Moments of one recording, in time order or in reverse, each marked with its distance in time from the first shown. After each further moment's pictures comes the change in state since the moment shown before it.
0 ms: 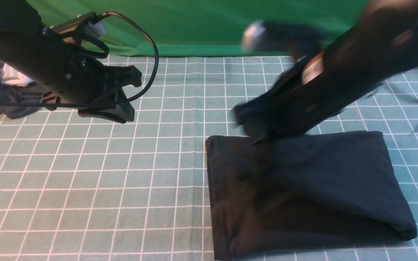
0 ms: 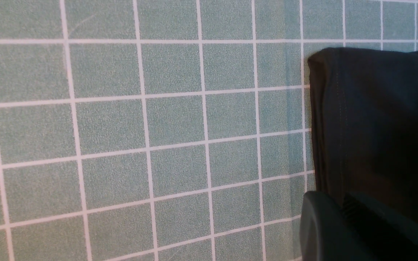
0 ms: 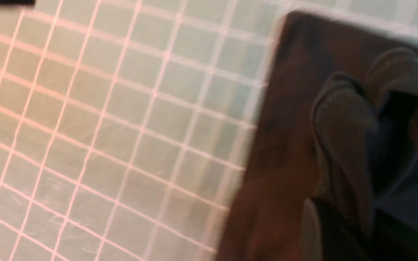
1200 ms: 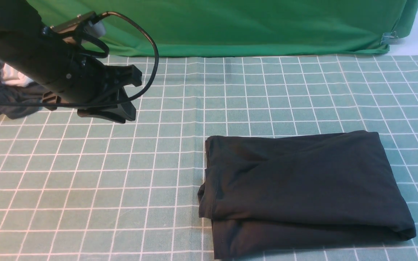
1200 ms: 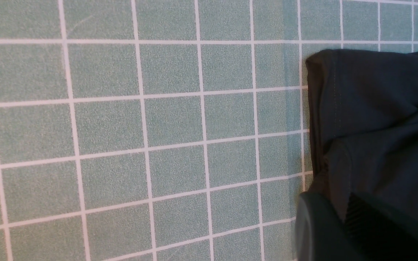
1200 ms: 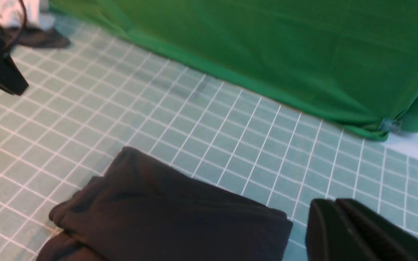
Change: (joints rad) right arm -0.155 -0.987 0.079 -0.377 0.291 -0.249; left arm 0.000 0.000 0.000 -0.002 -0.004 0.000
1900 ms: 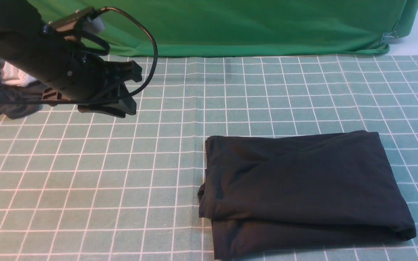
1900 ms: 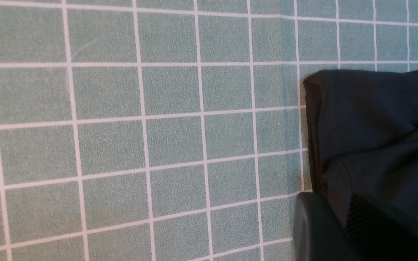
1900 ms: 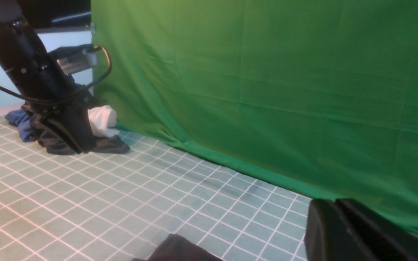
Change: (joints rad) right arm 0.000 -0.389 0.824 0.073 -0.877 0.002; left arm 0.000 0.000 0.000 0.001 -0.045 0.003
